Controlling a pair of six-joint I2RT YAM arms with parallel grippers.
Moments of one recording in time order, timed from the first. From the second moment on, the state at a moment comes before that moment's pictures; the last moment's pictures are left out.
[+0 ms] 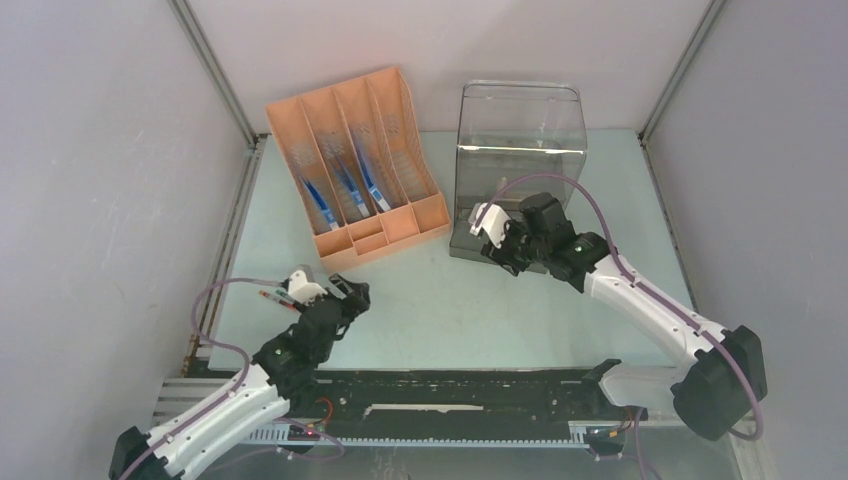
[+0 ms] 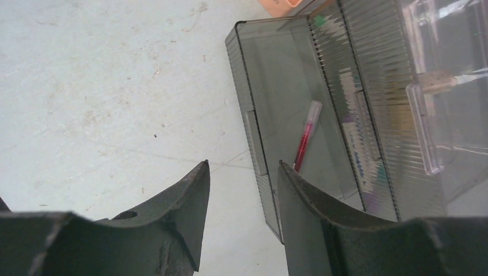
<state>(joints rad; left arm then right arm) -0.77 0.43 0.12 -0.17 -0.62 -0.96 0.58 1.21 0.96 -0.47 -0.19 -0.58</state>
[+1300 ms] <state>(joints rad) -0.31 1.07 0.50 -0.55 -0.61 -1.05 0.60 1.26 0.96 -0.51 -0.17 -0.59</state>
